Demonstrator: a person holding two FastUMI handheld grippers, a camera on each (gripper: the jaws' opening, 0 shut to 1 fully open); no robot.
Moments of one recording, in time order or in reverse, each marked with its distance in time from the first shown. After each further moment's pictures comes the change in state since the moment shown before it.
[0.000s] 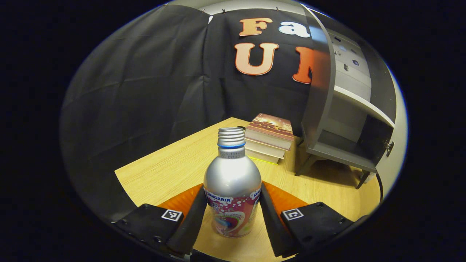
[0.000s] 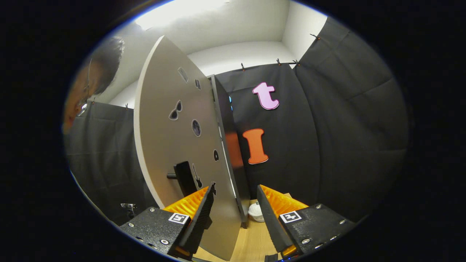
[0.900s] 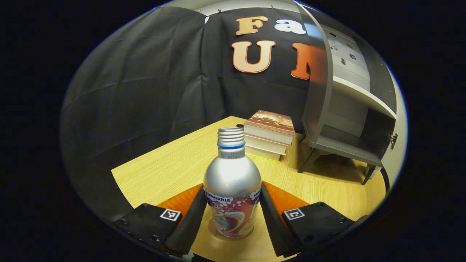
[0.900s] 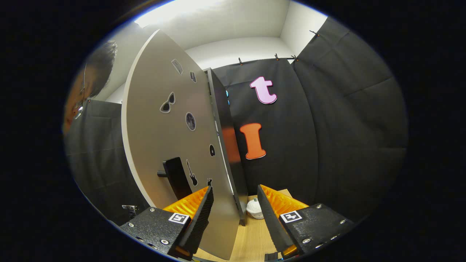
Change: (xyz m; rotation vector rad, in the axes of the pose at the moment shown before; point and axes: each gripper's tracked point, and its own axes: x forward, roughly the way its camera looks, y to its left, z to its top) left arm 0.019 -0.013 -0.019 0.037 -0.003 -0.020; right arm 0.010 0.002 -0.008 0.015 0.045 0.000
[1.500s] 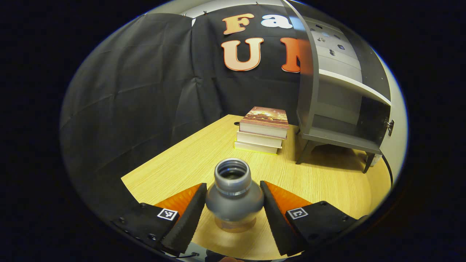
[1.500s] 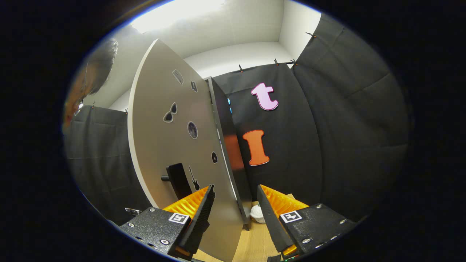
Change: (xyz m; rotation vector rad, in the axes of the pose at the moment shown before) left arm -0.028 -0.006 0.011 0.113 0.019 0.007; right arm -0.003 -0.003 0.010 0.023 -0.070 0.033
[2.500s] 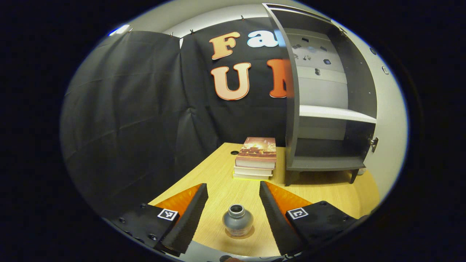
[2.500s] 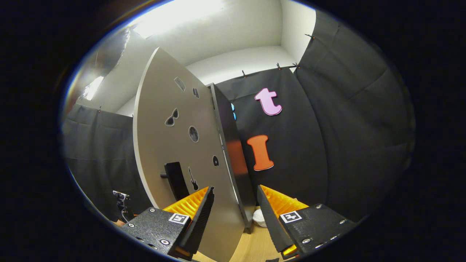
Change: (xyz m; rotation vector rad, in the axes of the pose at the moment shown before) left arm -0.074 -0.015 0.139 0.088 -0.170 -0.056; right arm -0.010 -0.008 -0.006 -0.011 -0.016 0.077
